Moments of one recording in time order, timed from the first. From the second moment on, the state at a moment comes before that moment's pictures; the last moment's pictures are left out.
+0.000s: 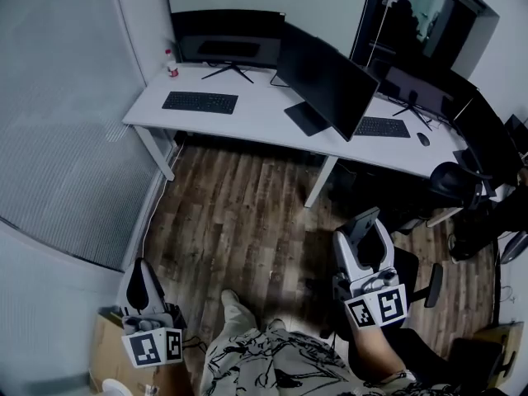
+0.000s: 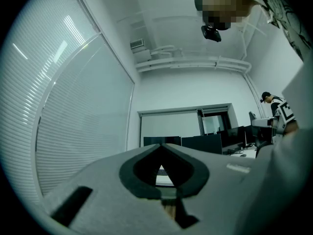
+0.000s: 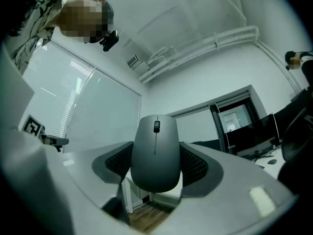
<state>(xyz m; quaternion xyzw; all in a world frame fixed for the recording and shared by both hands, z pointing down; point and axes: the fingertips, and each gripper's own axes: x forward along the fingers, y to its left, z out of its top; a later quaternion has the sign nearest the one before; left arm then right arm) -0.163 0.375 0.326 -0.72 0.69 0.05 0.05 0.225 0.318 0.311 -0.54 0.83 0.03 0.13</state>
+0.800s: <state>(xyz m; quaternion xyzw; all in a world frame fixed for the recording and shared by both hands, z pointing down) -0.253 0.208 0.338 -0.76 0.65 0.03 0.02 0.140 0.200 0.310 -0.60 0.79 0.05 0.10</state>
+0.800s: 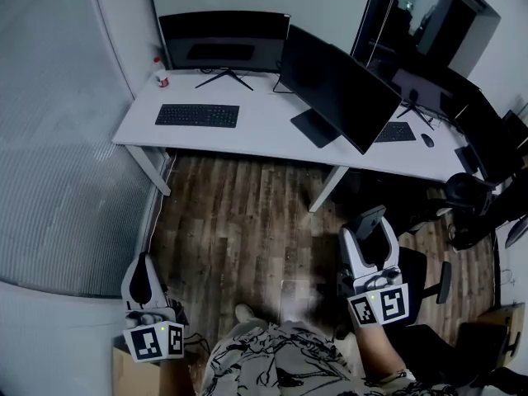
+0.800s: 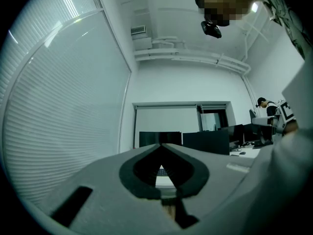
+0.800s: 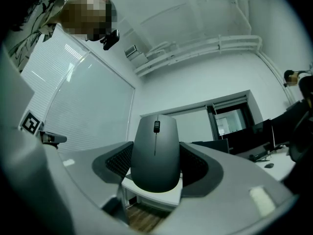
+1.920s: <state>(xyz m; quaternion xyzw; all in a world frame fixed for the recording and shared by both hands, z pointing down) -0.248 -0.021 0.325 -0.78 0.63 0.03 0.05 0.141 -0.019 0.314 -0.61 0.78 0.05 0.11</state>
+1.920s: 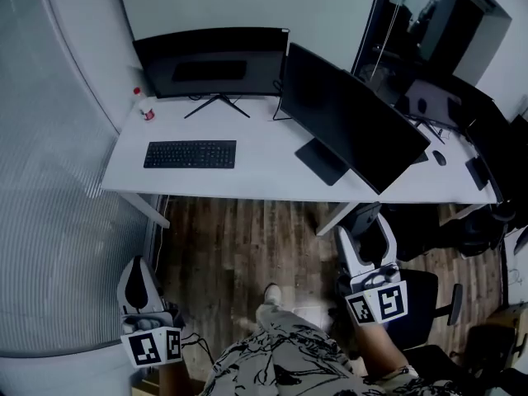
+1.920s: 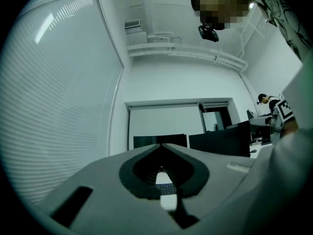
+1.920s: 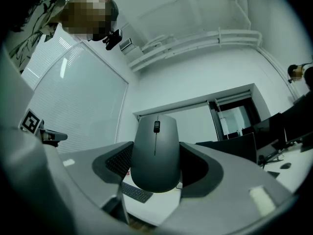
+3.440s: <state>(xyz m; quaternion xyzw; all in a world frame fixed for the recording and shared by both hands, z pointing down) -0.263 -0.327 0.336 -0.80 0.60 0.04 0.06 0.106 -0.301 0.324 -0.62 0.77 0.05 0.09</state>
